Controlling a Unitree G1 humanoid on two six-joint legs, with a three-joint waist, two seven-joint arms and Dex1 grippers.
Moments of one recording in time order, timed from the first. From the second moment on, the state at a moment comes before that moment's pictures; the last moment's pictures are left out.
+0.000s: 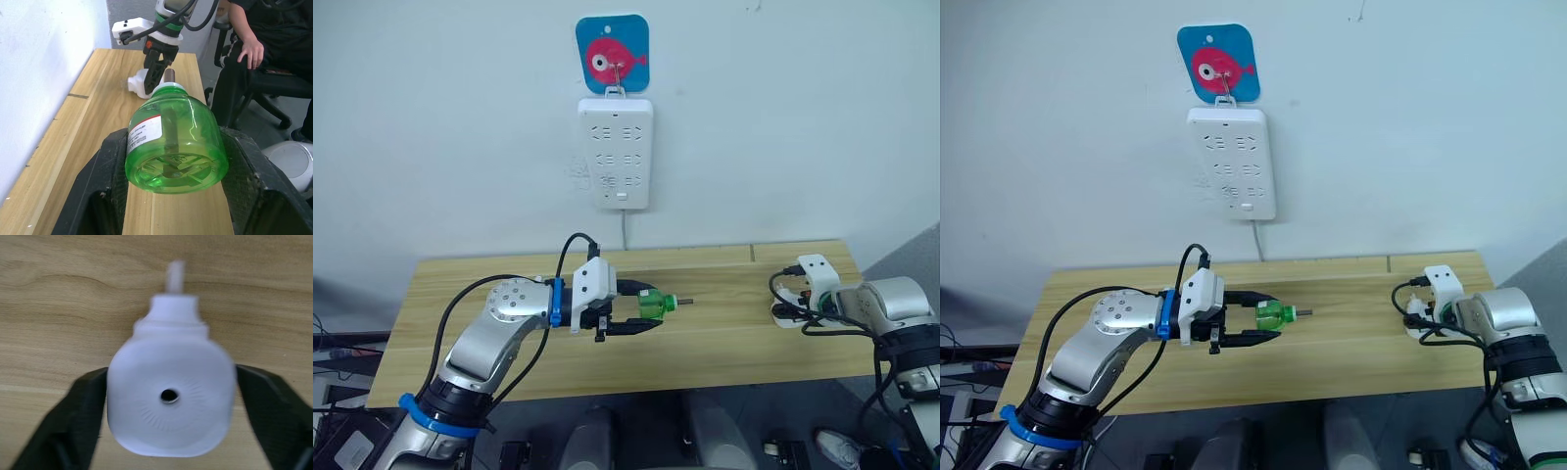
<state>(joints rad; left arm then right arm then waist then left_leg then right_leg) -0.28 0.59 -0.23 -0.26 -0.37 0.27 -1.10 -0.50 -0.73 0.10 0.27 0.45 1.21 0.32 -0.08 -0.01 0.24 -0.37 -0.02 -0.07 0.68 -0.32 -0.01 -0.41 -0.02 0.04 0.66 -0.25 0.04</state>
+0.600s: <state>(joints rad) -0.24 0.30 -0.14 -0.20 -0.39 0.19 -0.86 -0.21 -0.14 -0.61 -0.88 0.94 1.49 0.30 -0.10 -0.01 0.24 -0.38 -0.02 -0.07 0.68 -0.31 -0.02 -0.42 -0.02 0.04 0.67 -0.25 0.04</state>
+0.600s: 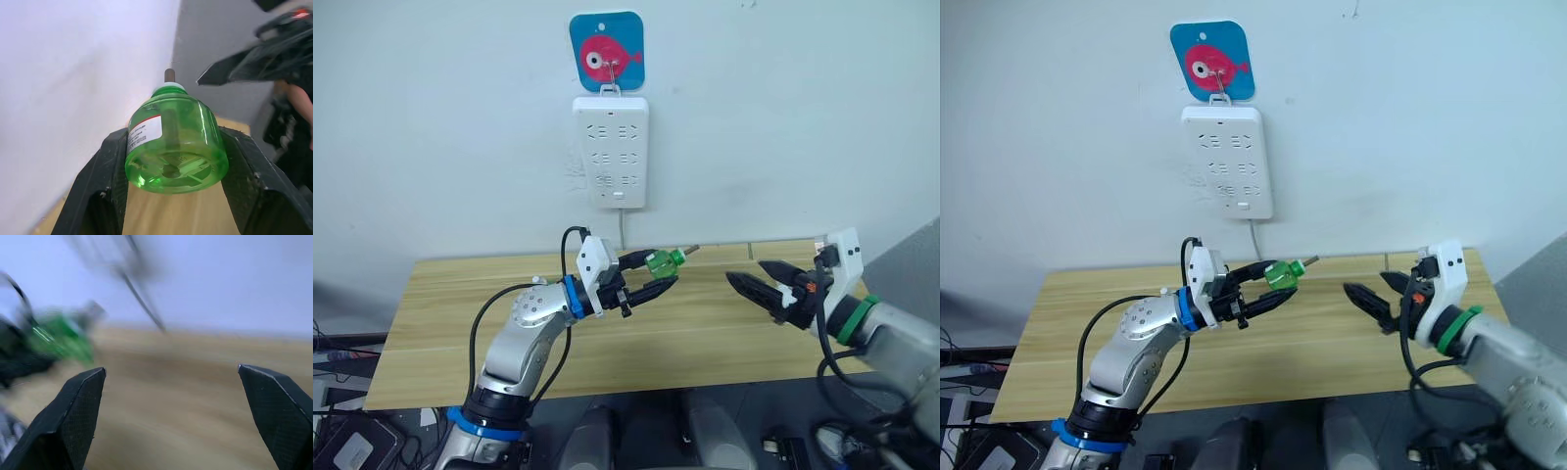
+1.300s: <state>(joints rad) -0.27 0.25 -0.19 -0.23 -0.35 0.12 -0.77 -0.25 -0.04 -0.33 -0.63 1.32 1.14 -0.09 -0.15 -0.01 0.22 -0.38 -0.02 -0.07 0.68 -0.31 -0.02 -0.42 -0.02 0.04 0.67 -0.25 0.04</state>
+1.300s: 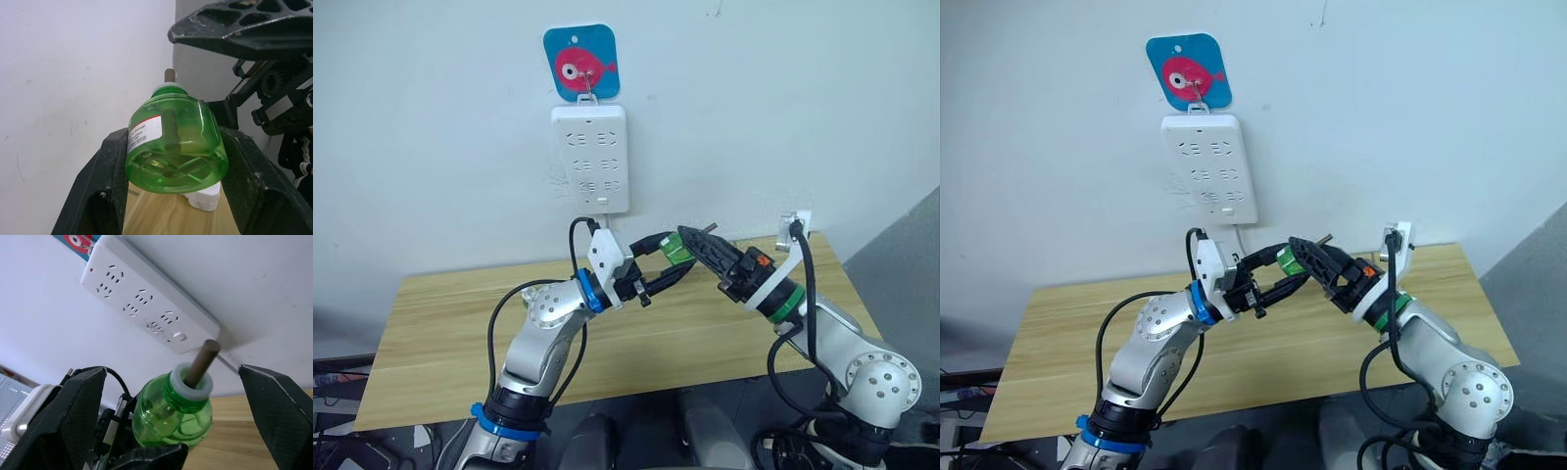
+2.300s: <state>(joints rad) -0.17 0.55 -0.19 -0.27 -0.26 0.28 -0.84 -0.21 -0.46 0.06 -0.40 0.71 0.60 0.00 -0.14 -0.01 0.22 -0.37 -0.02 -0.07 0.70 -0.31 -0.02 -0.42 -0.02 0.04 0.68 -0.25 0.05</state>
